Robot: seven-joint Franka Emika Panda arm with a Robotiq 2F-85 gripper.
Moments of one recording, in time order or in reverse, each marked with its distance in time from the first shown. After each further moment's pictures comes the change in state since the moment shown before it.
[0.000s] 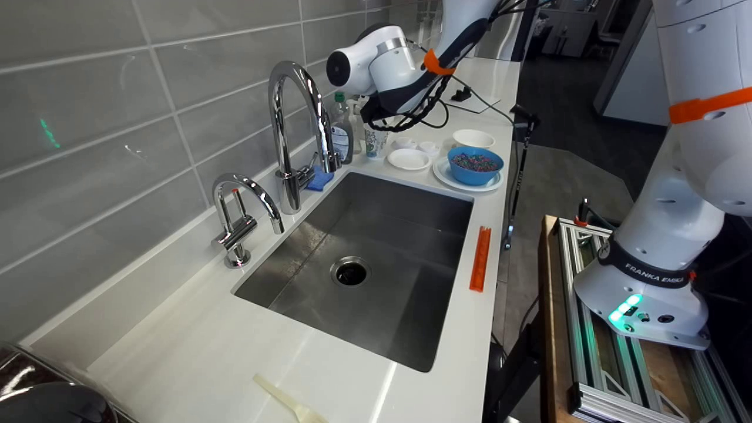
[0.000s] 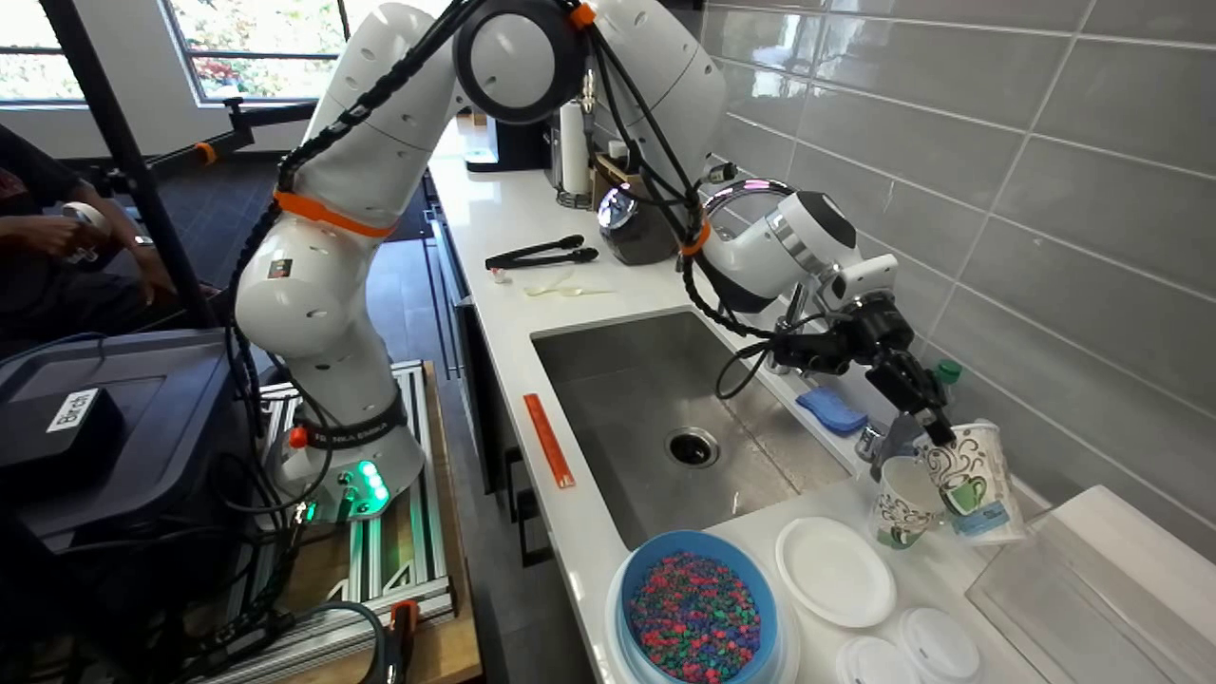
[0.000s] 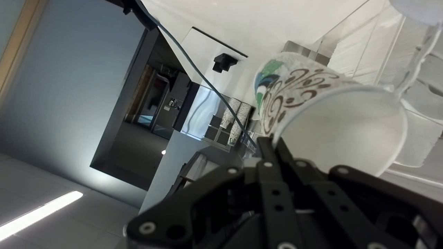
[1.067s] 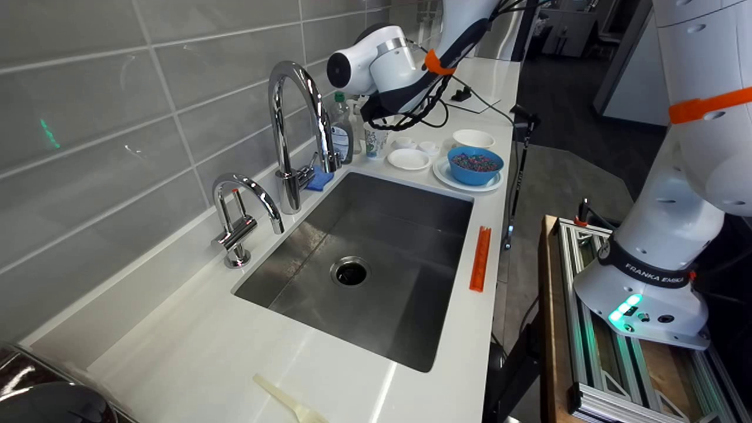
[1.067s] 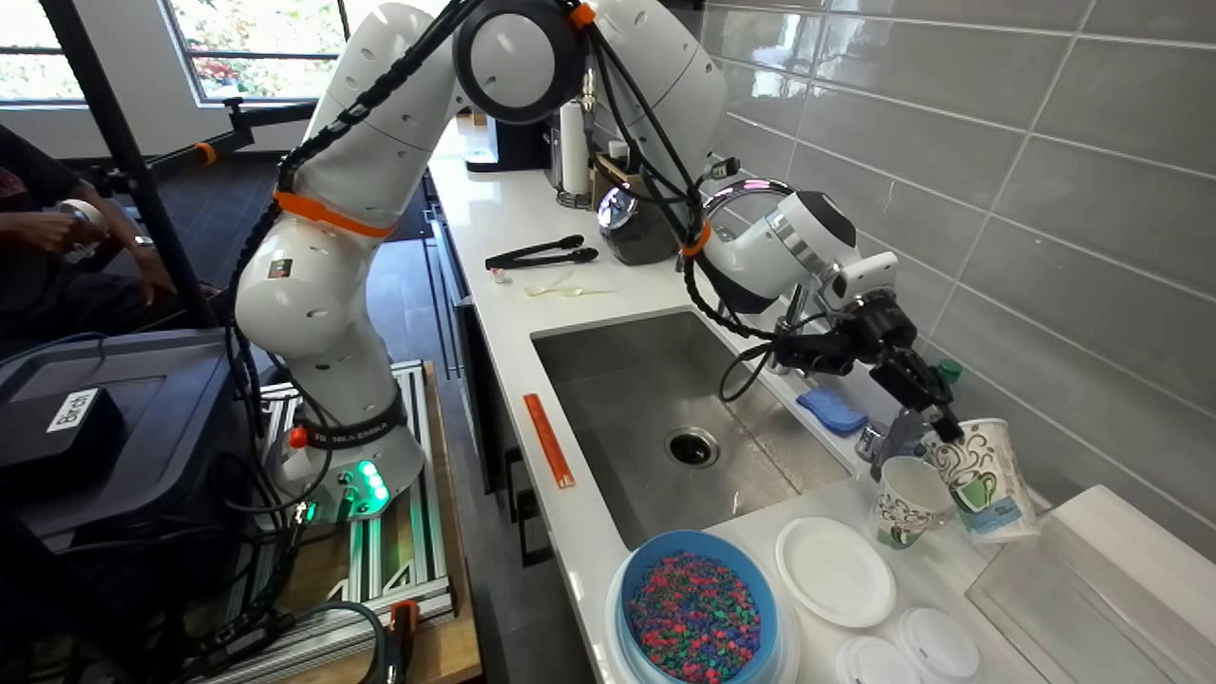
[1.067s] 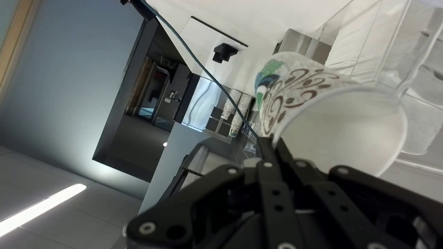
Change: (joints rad) arm 0.000 0.000 0.000 0.001 -0.035 -0.008 0.025
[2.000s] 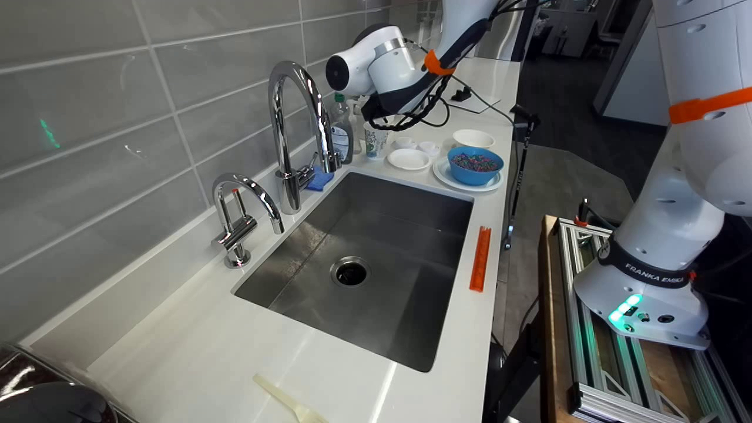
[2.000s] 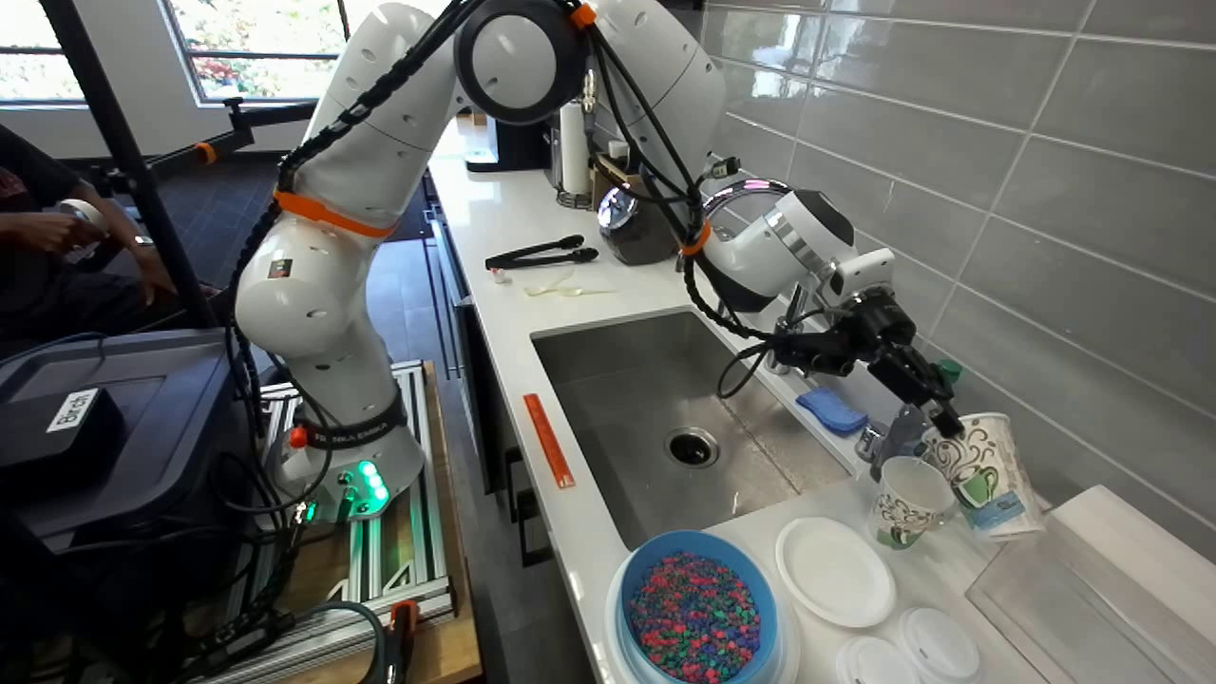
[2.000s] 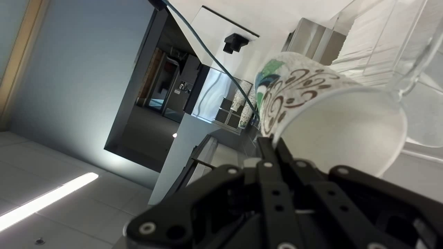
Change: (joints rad) arm 0.000 0.000 0.012 0.000 -0.022 -0.056 0.012
